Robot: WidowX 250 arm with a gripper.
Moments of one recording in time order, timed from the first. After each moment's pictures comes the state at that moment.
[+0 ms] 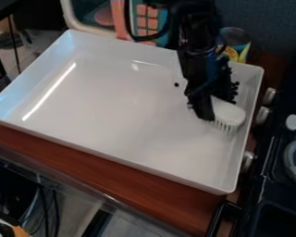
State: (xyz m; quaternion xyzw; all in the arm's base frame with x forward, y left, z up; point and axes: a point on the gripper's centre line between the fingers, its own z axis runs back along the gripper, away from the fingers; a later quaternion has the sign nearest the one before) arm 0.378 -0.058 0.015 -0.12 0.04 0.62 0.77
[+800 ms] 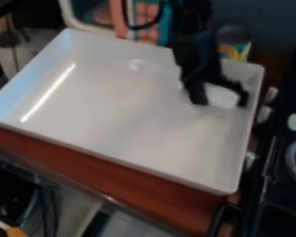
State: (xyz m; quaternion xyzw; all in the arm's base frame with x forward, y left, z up) arm 0.392 -0.031 0.026 -0.12 0.07 0.66 0.74
